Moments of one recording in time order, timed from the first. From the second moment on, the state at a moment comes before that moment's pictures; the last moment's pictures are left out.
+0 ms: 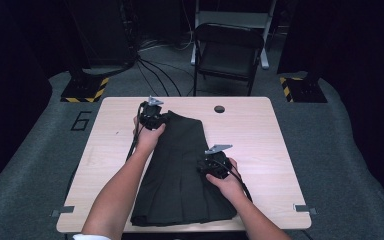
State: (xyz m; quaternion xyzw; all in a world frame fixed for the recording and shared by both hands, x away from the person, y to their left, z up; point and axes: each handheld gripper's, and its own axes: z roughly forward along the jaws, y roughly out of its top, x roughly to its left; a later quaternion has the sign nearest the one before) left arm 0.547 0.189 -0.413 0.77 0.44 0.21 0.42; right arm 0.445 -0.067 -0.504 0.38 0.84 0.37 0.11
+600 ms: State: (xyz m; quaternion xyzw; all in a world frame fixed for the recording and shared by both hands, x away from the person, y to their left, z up) left arm 0.494 0.190 -0.390 0.77 0.37 0.18 0.49; right arm 0.445 -0.064 -0.510 0.38 0.84 0.37 0.10
